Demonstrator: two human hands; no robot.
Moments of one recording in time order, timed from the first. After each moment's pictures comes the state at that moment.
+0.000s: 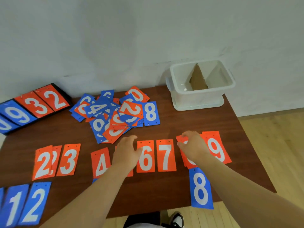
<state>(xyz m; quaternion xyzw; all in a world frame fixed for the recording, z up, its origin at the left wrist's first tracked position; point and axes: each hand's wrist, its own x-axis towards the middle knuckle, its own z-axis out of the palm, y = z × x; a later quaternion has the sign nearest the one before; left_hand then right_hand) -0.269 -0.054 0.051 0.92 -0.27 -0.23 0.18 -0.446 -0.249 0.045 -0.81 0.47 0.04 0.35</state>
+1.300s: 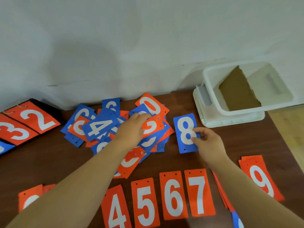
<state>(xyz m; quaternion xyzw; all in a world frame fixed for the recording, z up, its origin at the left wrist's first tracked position) -0.042 -0.157 0.006 0.84 -0.50 -0.20 0.12 -0.293 -0.289 0.011 -0.62 0.58 -0.13 0.52</state>
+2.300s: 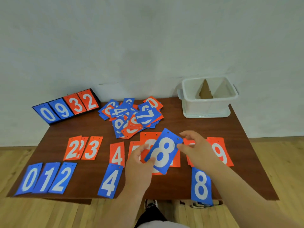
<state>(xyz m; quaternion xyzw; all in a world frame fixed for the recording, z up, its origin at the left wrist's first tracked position) -0.411 0.011 0.146 0.82 -0.09 -0.18 0.54 -0.505 -0.178 0.150 -0.77 0.35 -0.09 0.53</state>
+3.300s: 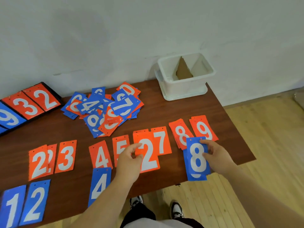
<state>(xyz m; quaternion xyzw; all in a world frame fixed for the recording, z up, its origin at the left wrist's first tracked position) -0.338 0.013 0.088 0.83 -0.16 -0.35 0.40 -0.589 -0.194 0.043 -0.68 0.54 -0.05 0.49</state>
